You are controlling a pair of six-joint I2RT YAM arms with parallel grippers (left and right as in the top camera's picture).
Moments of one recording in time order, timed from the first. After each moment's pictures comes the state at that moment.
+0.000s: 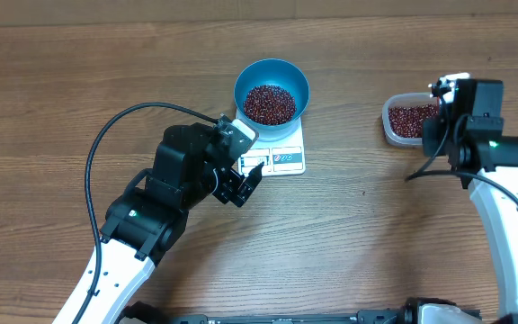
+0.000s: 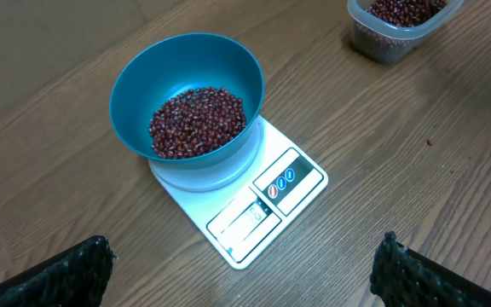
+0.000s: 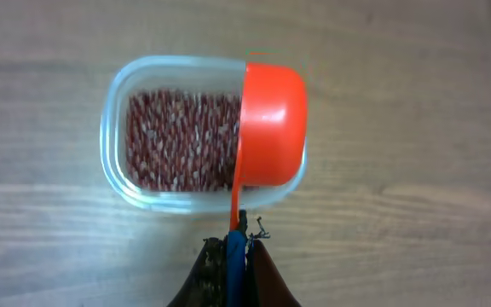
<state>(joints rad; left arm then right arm) -0.46 1.10 0.96 -0.50 0.14 0.21 -0.07 1.37 1.14 -0.73 0.20 -0.22</state>
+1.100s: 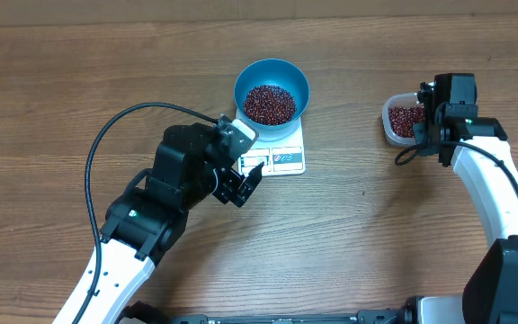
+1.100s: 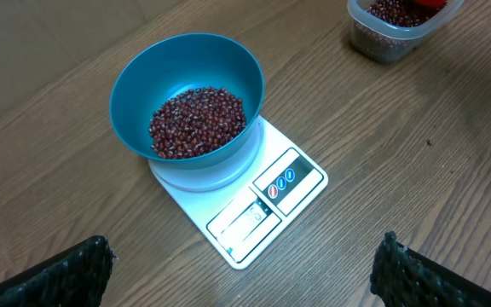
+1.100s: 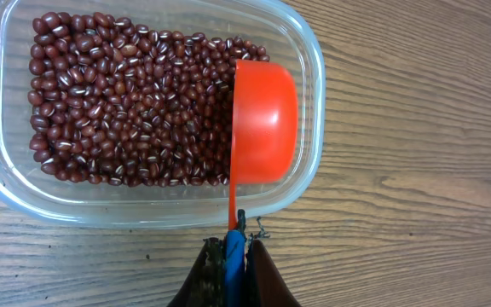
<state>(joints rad) -0.46 1.10 0.96 -0.50 0.14 0.21 -0.07 1.59 1.14 -0.65 0.32 -0.30</state>
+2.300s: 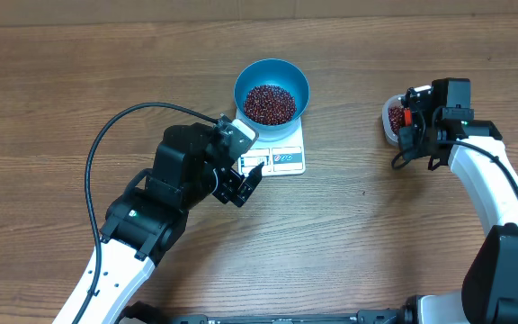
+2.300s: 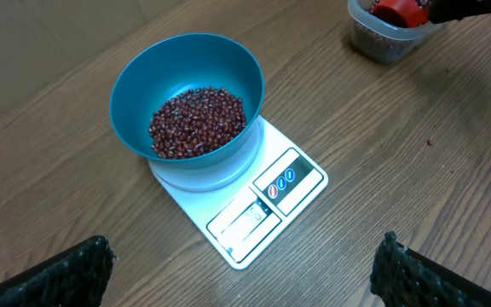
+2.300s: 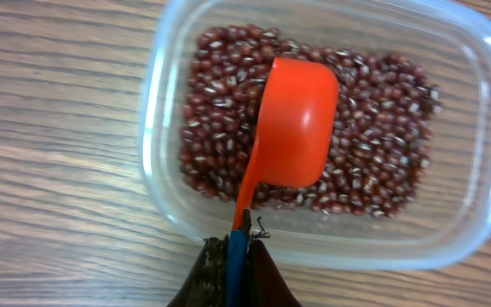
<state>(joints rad) -0.46 1.10 0.96 -0.50 0.14 0.21 -0.08 1.63 1.10 -0.62 0.00 -0.30</state>
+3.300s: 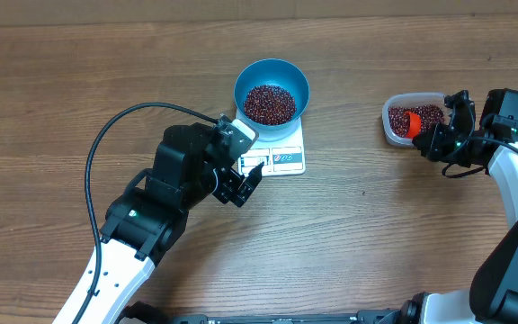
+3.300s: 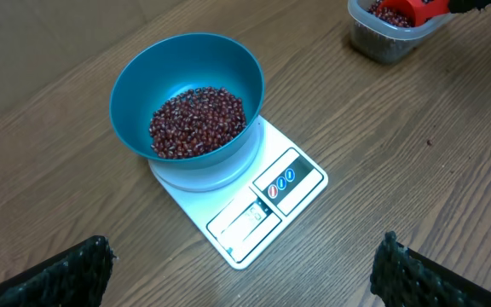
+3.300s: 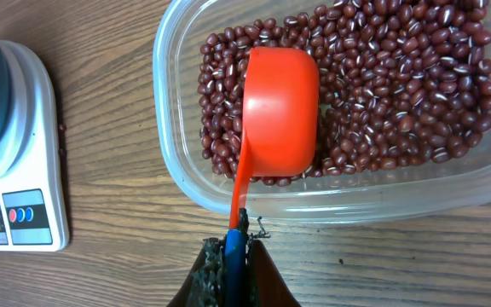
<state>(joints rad) -0.46 1.10 0.96 -0.50 0.14 0.21 -0.33 1.63 1.10 -0.67 -0.47 -0.08</state>
